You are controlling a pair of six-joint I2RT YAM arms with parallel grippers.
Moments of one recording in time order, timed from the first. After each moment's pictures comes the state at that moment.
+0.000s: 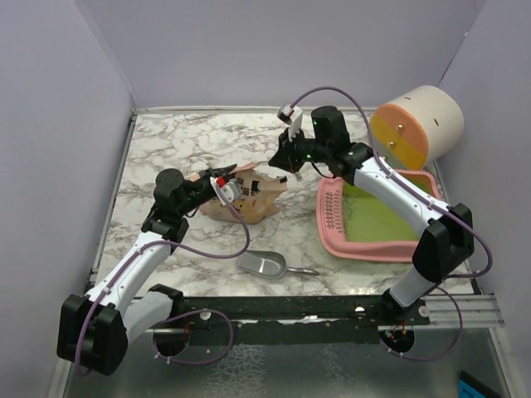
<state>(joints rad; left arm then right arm) -0.32 1.01 0.63 0.36 0.61 0.76 0.59 1.65 1.45 -0.29 -0.51 -0.02</state>
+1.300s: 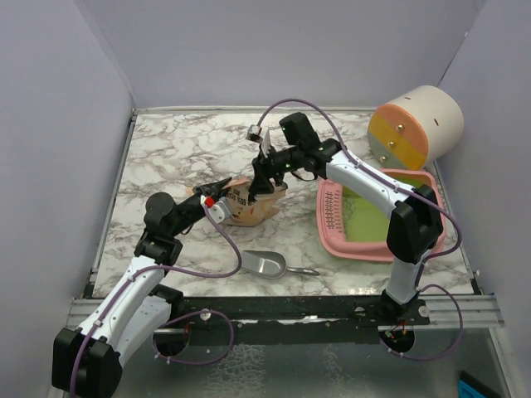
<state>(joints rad) -0.33 0.78 0.46 0.40 0.59 0.68 0.67 1.85 1.62 -0.47 -0.73 -0.15</state>
